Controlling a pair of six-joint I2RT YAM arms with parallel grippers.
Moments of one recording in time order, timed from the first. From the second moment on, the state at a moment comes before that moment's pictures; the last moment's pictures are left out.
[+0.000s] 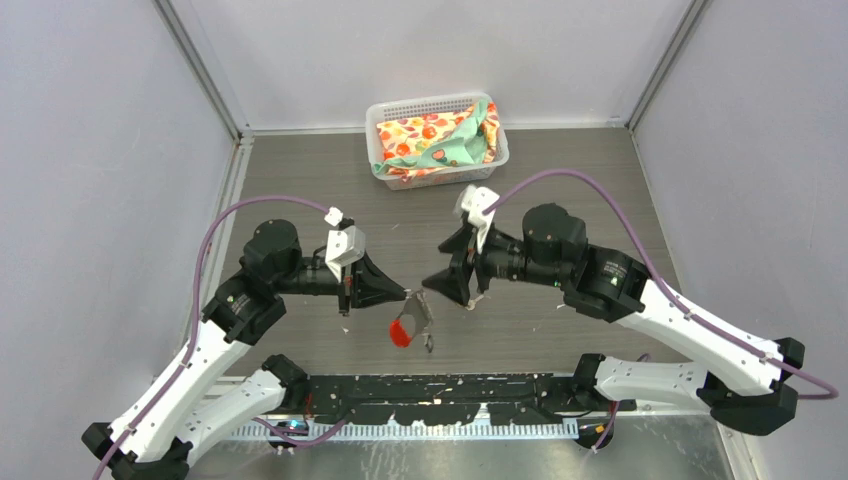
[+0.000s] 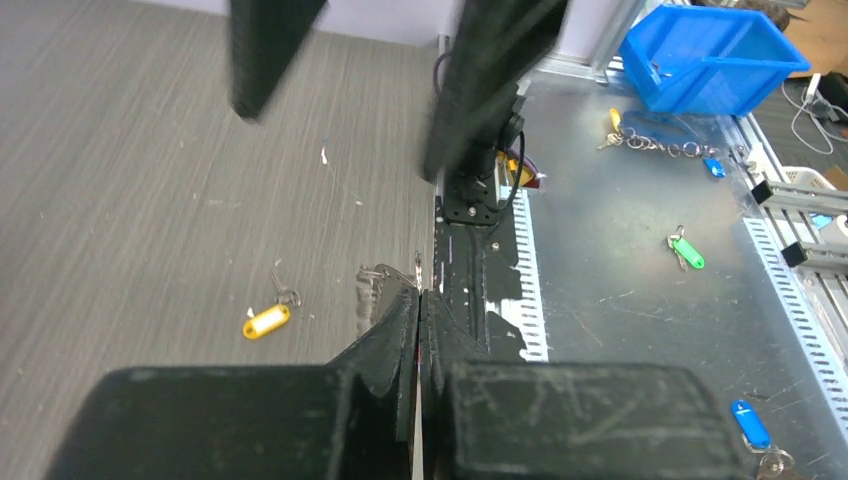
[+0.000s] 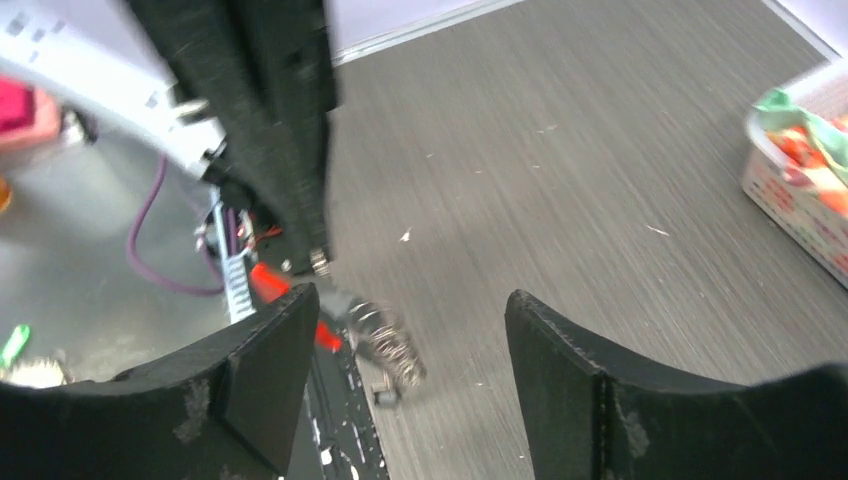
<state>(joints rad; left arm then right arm) -0.63 0.73 0.92 -0.34 0.93 0.01 1.10 1.01 1.23 -0.46 -0.17 0.03</state>
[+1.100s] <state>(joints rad) -0.54 0.71 0.84 -0.49 0.91 0.05 0.75 1.32 0.54 0.01 -0.05 0.42</state>
